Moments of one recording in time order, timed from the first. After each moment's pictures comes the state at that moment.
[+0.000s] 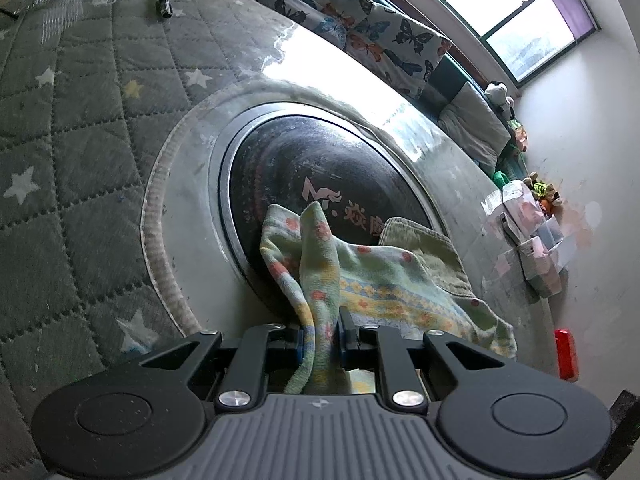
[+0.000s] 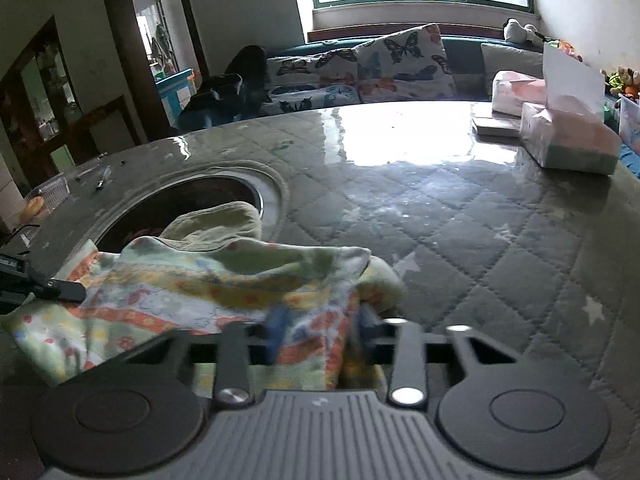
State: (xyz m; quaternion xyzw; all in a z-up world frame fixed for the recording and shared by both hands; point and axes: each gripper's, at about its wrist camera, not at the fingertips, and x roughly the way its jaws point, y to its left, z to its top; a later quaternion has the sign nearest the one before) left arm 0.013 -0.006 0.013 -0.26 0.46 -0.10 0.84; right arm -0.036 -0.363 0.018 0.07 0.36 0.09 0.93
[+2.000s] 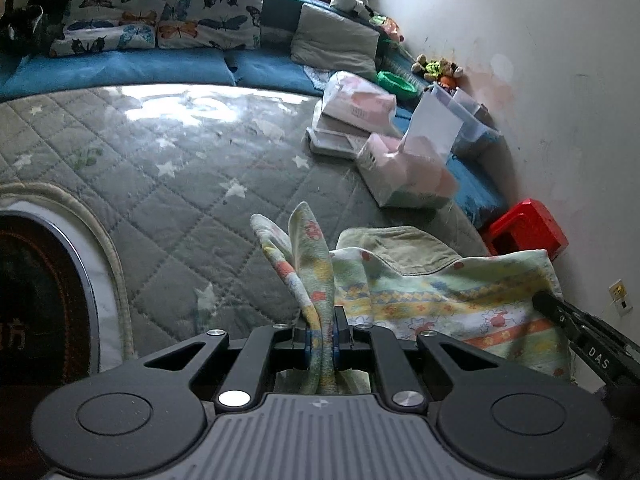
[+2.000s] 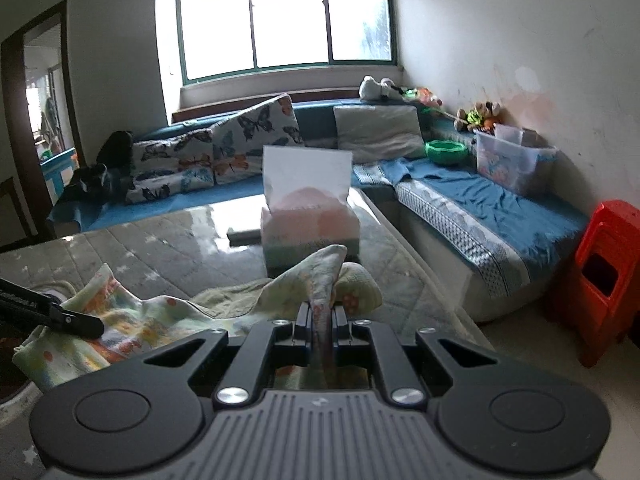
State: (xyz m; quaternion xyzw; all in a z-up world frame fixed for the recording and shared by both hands) left arm 0.088 -0.303 0.057 -0.07 0.46 -0.28 0.84; right arm -0.070 -0.561 0.070 0.07 0.27 -0.11 0.95
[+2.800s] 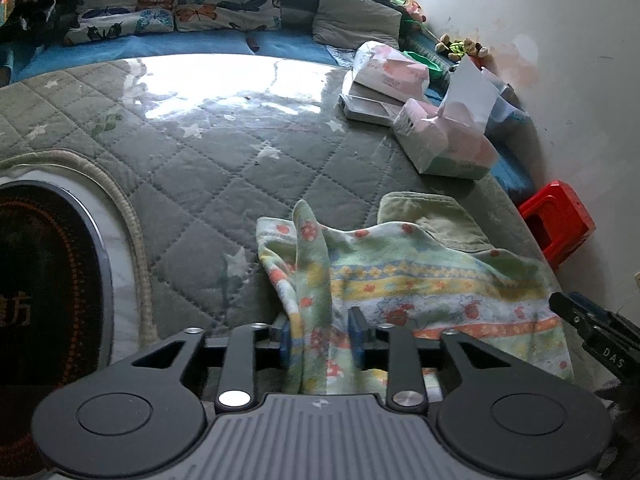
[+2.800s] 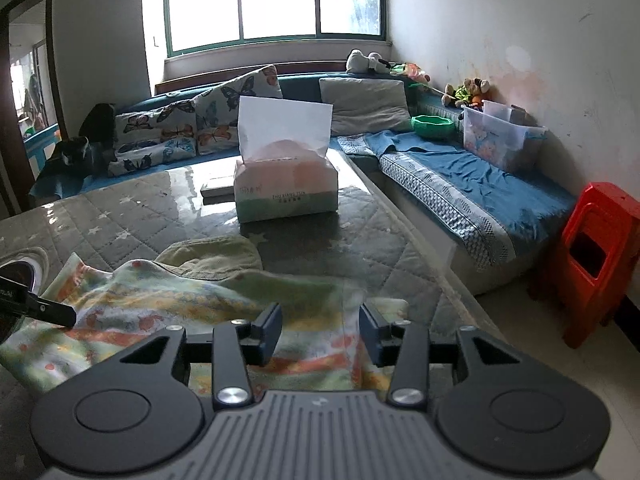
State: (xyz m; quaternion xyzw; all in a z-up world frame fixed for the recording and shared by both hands) left arm 0.089 -0.299 0.031 -0.05 0.48 -0.24 0.84; right arm -0.065 -0.569 0.042 0.06 0.31 -0.13 0.94
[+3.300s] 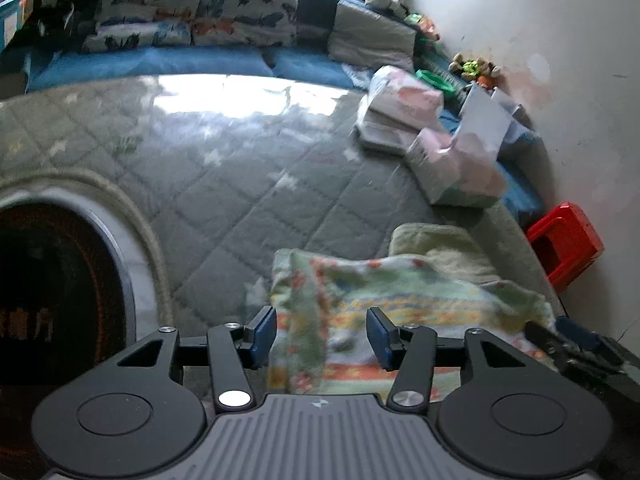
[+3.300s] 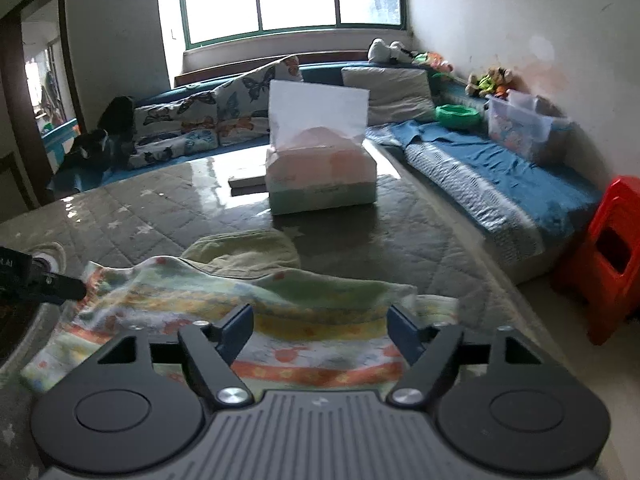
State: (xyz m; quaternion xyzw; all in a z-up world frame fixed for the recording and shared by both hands) left arm 0.093 -0.297 0.051 -0.06 0.45 -0.23 0.86; right arm -0.040 -0.556 0.029 0.08 0.33 -0.09 0.94
